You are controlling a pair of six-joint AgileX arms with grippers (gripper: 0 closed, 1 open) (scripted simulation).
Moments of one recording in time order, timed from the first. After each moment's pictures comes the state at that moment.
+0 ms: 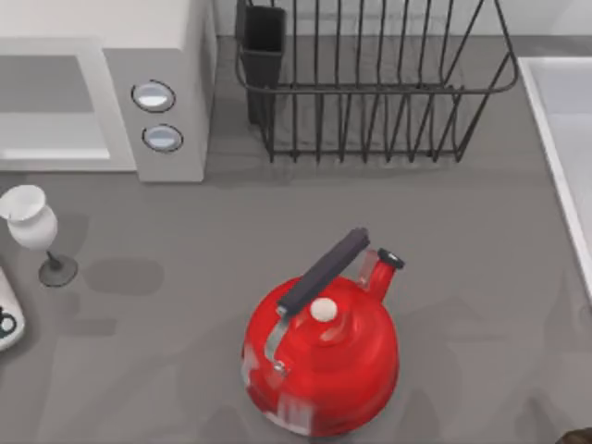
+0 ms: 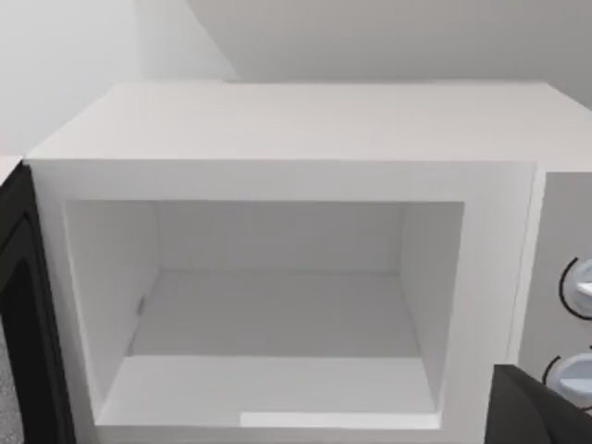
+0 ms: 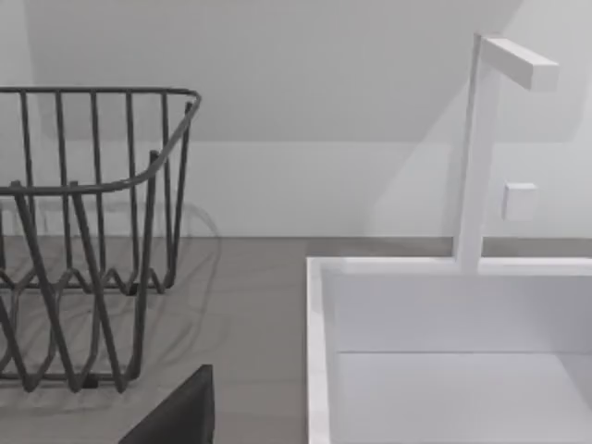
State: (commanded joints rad) left arm 0.05 0.09 0.17 -0.09 0.05 0.00; right arm 0.00 0.00 0.00 0.00 0.00 0.00
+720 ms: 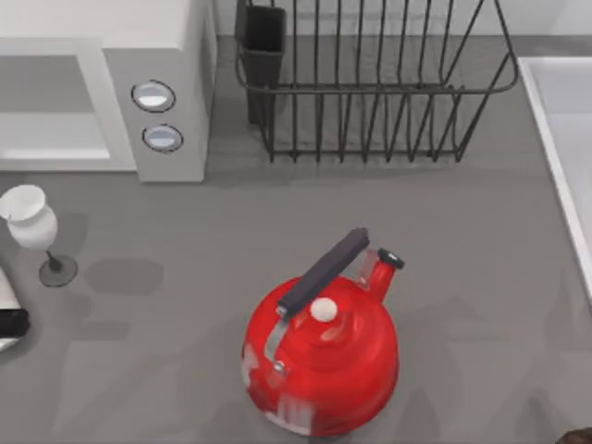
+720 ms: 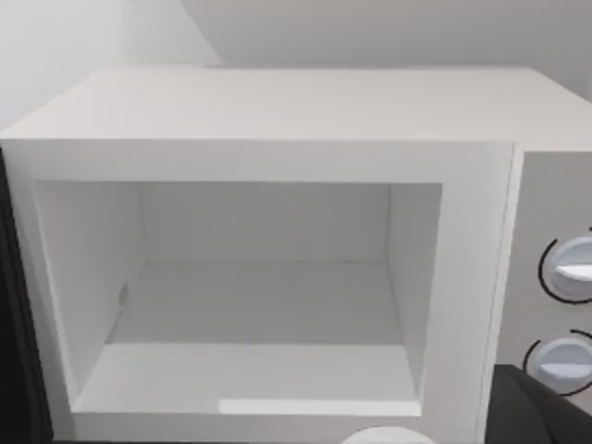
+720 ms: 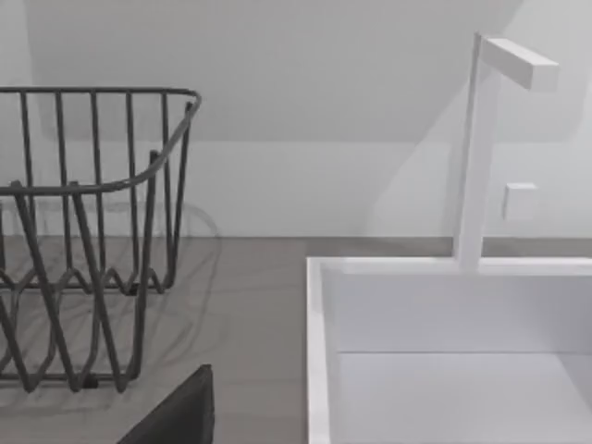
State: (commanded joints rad) left arm -0.13 0.07 0.13 -0.06 -0.13 0.00; right arm 0.00 0.00 0.00 0.00 0.00 0.00
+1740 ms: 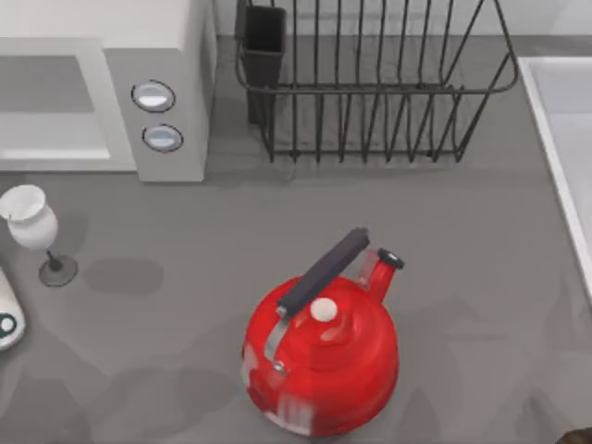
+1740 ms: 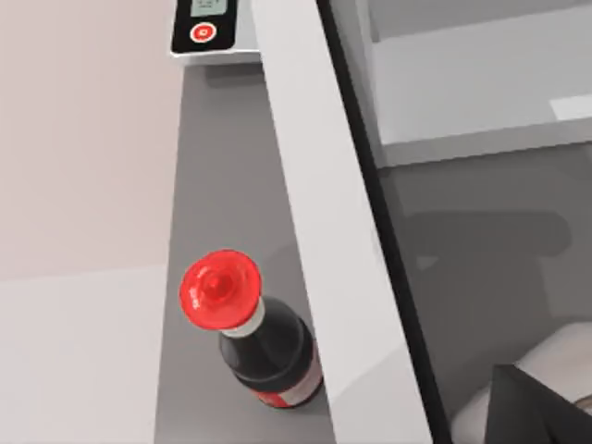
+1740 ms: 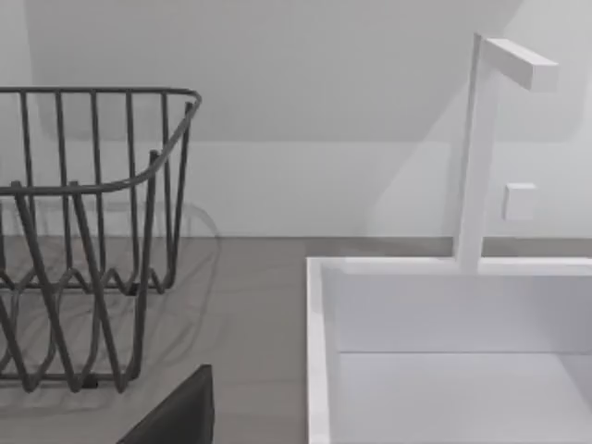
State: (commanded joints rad) left arm 0.60 1.12 0.89 -0.50 0.37 0.58; right arm 0.00 0.00 0.00 0.00 0.00 0.00
